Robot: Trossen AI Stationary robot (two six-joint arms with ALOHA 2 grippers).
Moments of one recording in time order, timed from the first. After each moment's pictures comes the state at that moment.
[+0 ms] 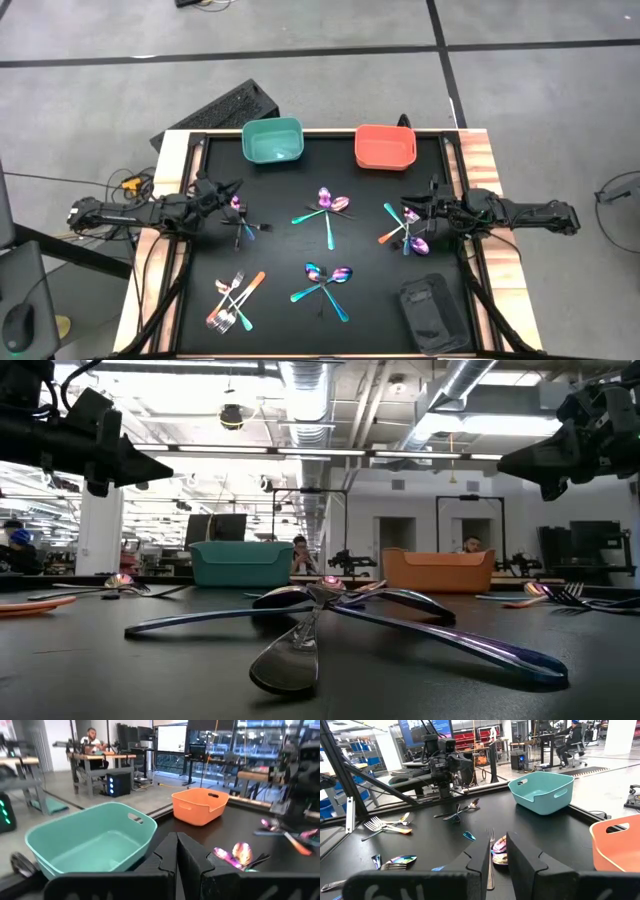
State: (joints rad) left arm -0.05 0.11 0.02 0.06 -0.71 -0.11; right arm -0.01 0.01 0.04 -0.06 0.23 0.16
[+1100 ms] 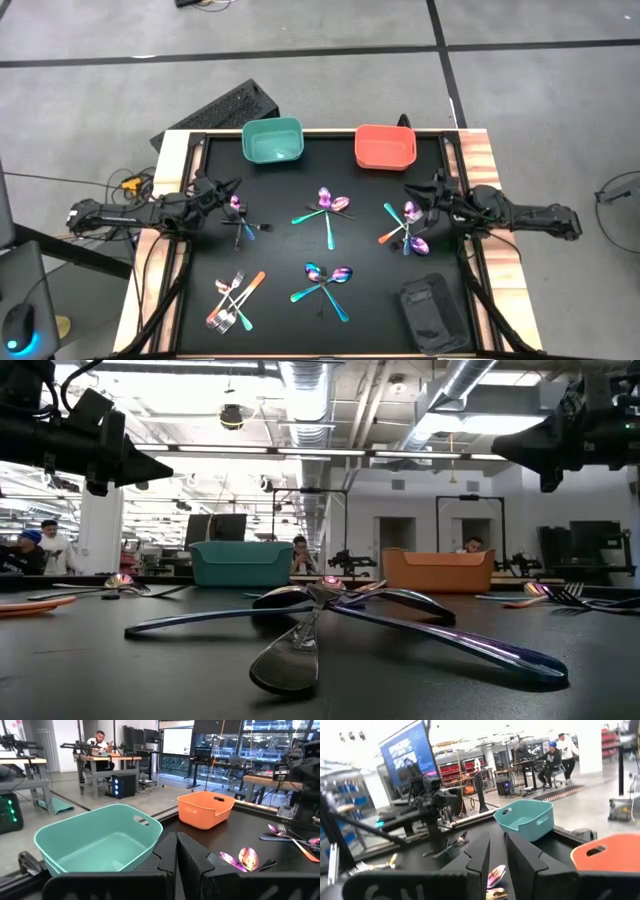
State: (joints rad) left arm -0.02 0.11 0.01 0.08 -0.72 -0.08; right arm -0.09 0.03 0.04 0.12 0.27 0.23
